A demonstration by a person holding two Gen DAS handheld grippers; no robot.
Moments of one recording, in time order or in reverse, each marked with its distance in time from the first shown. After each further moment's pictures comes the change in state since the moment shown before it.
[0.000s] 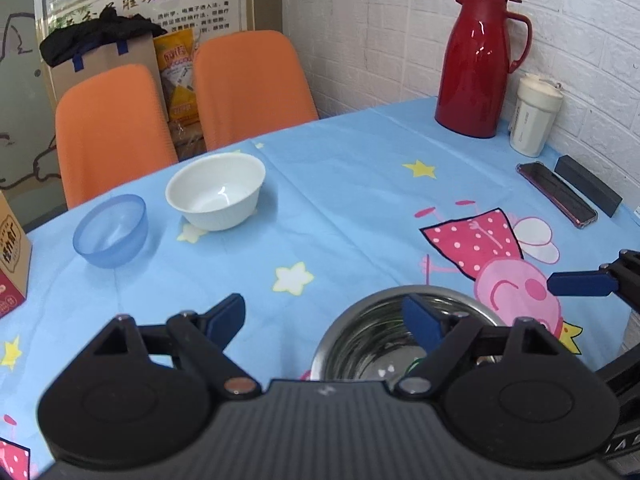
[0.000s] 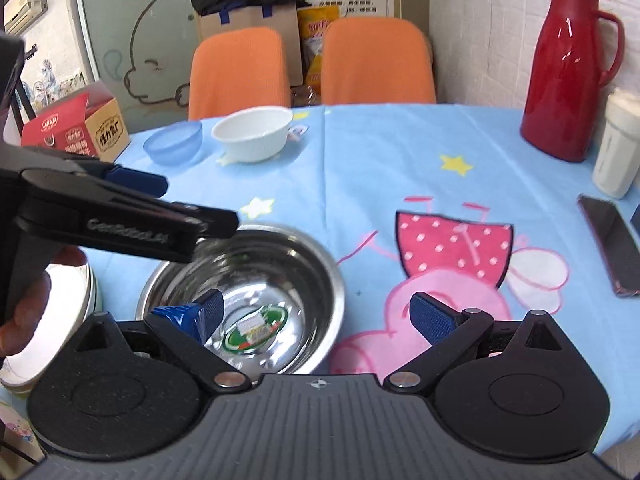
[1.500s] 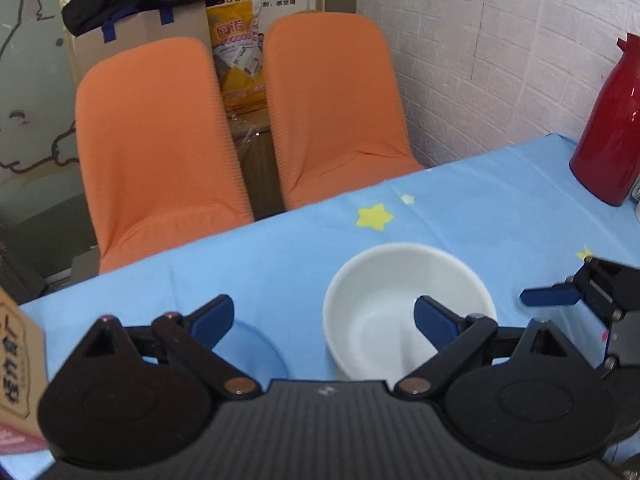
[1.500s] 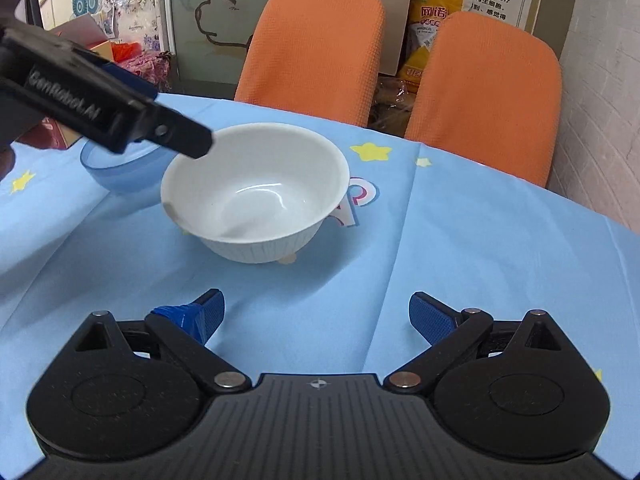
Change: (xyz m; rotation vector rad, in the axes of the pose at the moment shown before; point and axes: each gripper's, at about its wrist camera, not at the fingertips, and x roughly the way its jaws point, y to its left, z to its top) left arm 0.147 0.159 0.112 -0.087 0.066 0.050; right arm 0.213 0.019 0.130 -0.322 0.096 0.175
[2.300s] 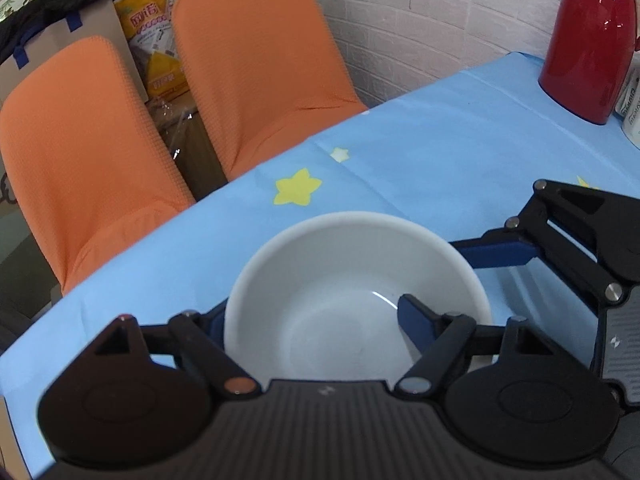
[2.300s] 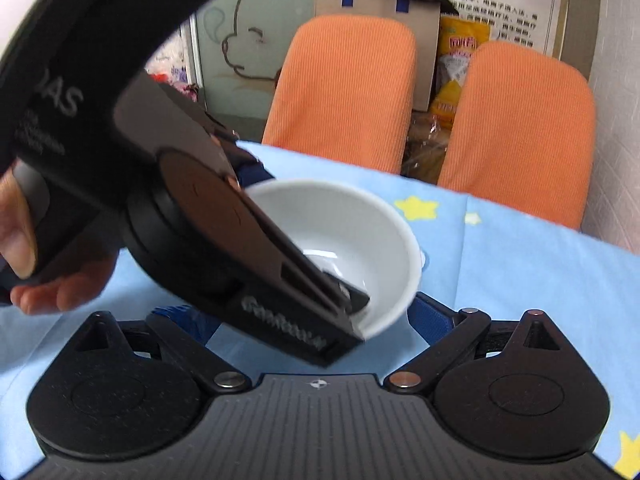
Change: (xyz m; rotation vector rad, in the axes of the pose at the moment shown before) left arm 0.058 -0.052 0.001 0.205 0.127 -0.051; right arm 0.004 0.017 0.019 -0.022 -0.121 0.083
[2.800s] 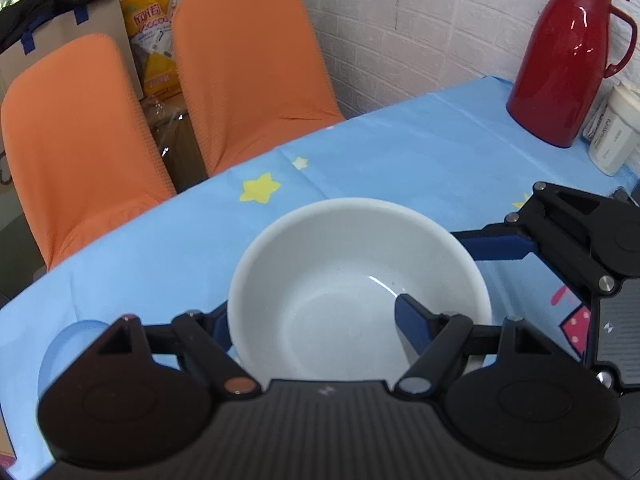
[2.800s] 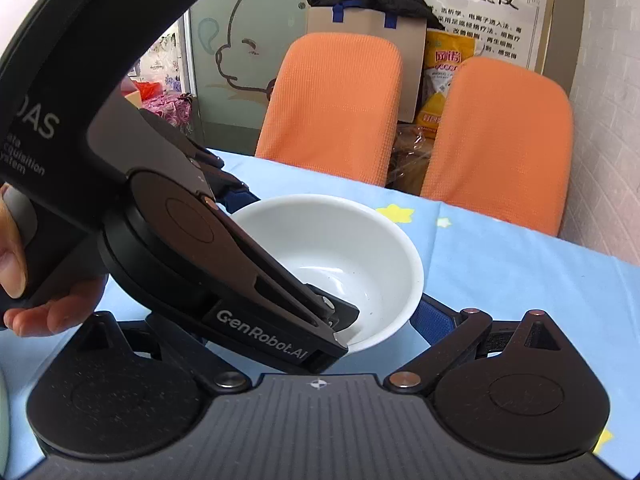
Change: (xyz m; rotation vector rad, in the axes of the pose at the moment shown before) left arm -0.045 -0.027 -0.011 -0.072 -0.036 -0.058; right arm -0.039 0.002 0.002 0.002 -0.012 -0.036
